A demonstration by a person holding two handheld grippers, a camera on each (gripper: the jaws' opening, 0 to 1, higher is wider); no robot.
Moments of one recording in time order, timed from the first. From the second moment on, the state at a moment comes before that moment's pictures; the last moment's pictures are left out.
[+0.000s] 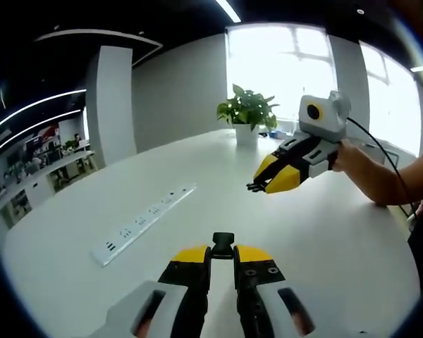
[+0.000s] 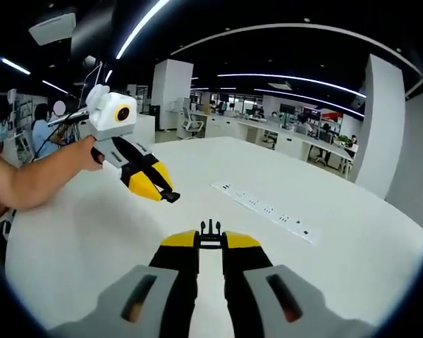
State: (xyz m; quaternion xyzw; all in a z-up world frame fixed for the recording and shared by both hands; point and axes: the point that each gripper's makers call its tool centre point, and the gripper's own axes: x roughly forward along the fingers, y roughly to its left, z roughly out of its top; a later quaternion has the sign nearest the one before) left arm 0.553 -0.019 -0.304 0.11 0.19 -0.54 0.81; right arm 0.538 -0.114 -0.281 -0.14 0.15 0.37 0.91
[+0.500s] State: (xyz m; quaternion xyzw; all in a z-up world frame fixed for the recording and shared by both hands) left arm 0.546 -0.016 -0.312 0.12 0.20 -0.54 0.81; right arm 0.530 -0.116 -0.287 -0.14 0.15 0.37 0.91
